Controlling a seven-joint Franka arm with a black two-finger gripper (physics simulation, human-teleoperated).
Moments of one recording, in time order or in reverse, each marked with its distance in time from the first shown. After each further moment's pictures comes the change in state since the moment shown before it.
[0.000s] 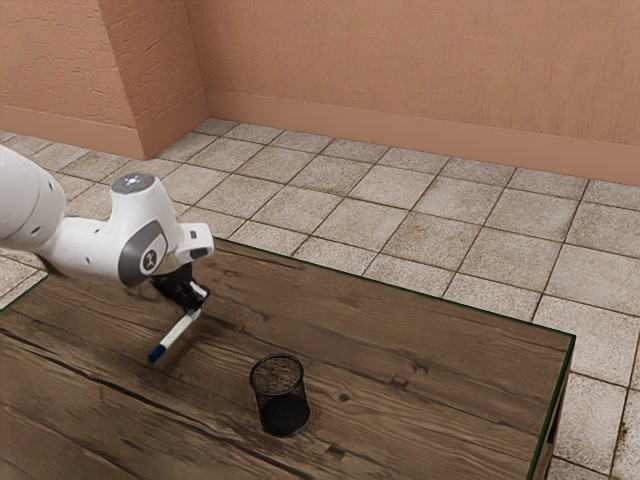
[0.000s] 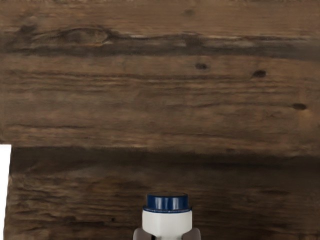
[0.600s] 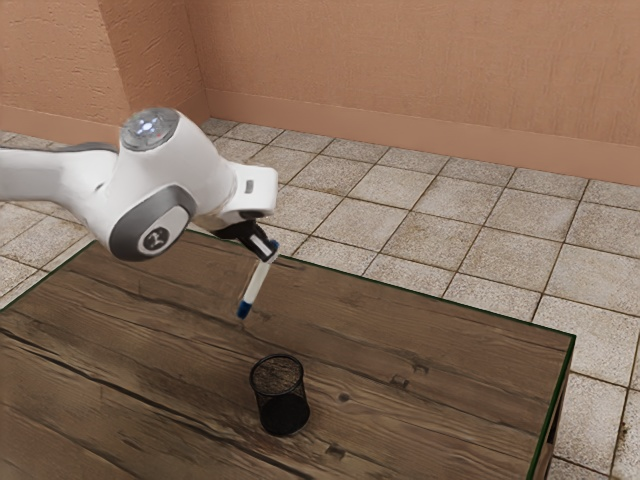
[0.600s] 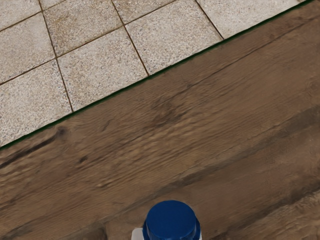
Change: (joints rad) arm -0.179 -0.477 -0.212 -0.134 0.214 -0.013 -0.078
